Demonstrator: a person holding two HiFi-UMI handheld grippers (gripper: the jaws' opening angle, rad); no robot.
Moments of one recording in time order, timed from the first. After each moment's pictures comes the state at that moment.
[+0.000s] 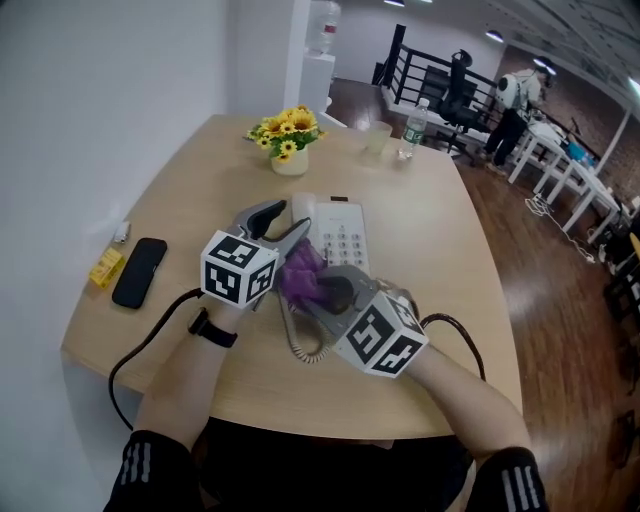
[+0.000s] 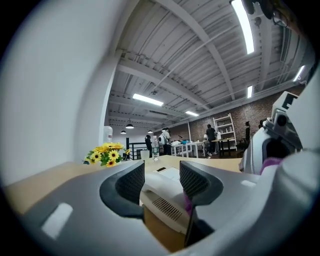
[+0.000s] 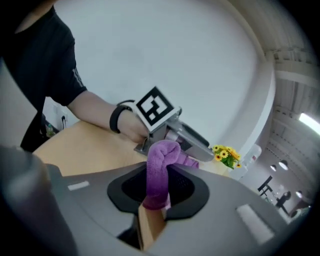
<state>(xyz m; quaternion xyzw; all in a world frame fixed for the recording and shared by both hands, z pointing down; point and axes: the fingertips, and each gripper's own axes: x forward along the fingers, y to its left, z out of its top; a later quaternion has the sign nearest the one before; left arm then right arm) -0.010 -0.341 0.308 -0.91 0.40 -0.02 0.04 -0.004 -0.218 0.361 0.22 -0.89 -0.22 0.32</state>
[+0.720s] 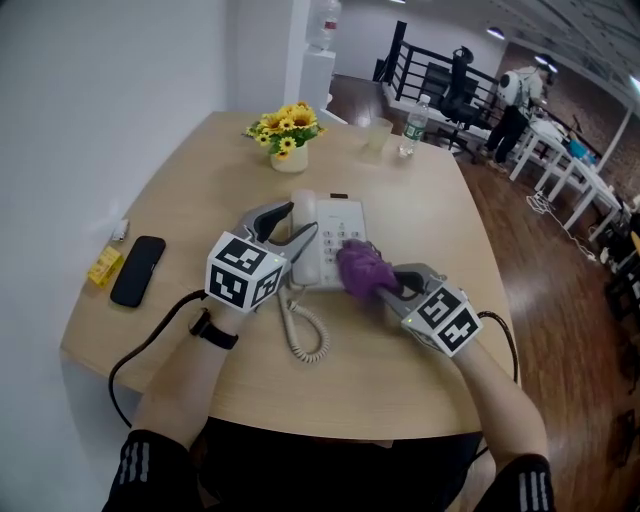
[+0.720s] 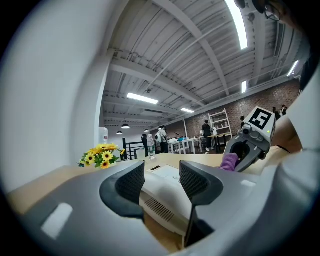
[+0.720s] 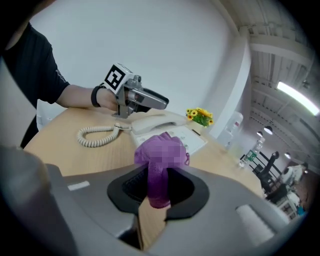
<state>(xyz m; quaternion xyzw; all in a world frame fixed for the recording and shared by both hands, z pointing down) 0.006 -0.334 0.314 -0.92 0.38 -0.05 0.06 0.137 -0.258 0.394 0.33 -0.87 -0.09 0.35</state>
